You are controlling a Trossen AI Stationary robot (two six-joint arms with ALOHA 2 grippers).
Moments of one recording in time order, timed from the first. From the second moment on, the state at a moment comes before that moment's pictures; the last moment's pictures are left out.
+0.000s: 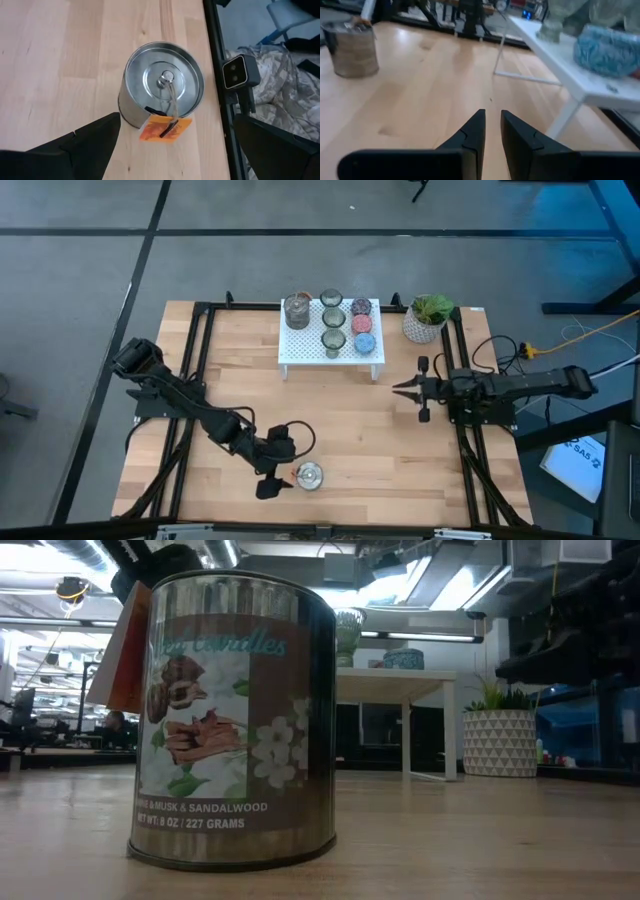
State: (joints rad) left arm -0.56 1.58 1.01 -0.21 -0.13 -0.61; right arm 0.09 0.29 0.01 0.07 0.13 -0.17
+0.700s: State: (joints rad) left arm -0.55 1.58 1.17 -0.33 -0.22 -0.53; right arm 0.01 0.25 0.01 0.01 0.02 -0.18
